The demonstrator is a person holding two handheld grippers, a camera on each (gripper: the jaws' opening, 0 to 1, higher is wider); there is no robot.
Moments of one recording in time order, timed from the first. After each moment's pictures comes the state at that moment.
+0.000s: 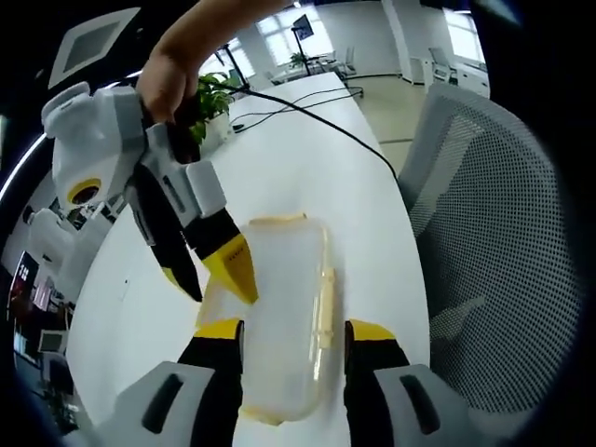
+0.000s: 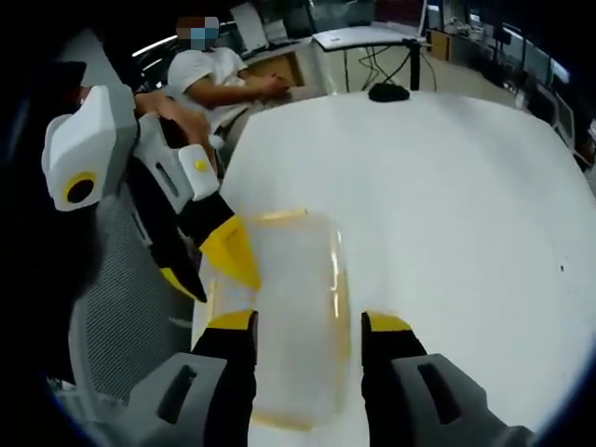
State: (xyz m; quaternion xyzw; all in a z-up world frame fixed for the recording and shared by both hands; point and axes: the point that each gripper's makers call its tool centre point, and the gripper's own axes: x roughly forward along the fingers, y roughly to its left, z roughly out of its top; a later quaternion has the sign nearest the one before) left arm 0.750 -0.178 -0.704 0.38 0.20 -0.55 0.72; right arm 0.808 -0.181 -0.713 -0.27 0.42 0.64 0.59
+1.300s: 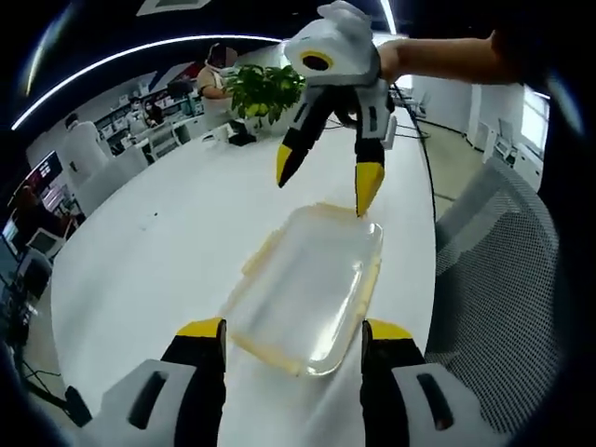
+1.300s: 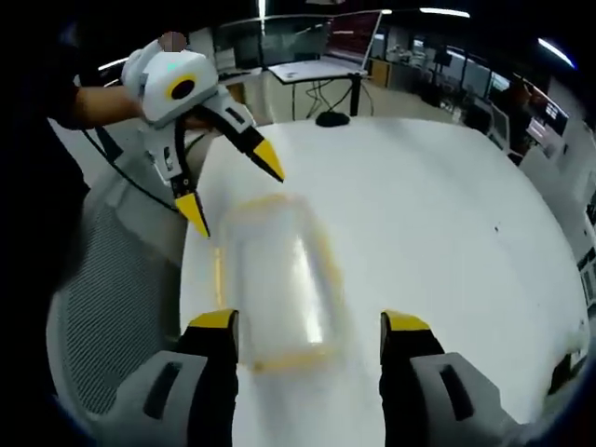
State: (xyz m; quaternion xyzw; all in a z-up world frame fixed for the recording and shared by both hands) left arm 0.774 -0.128 -0.697 0.24 0.28 -0.47 0.80; right arm 0.792 -0.242 -0.691 -0.25 0.35 0.55 0.72
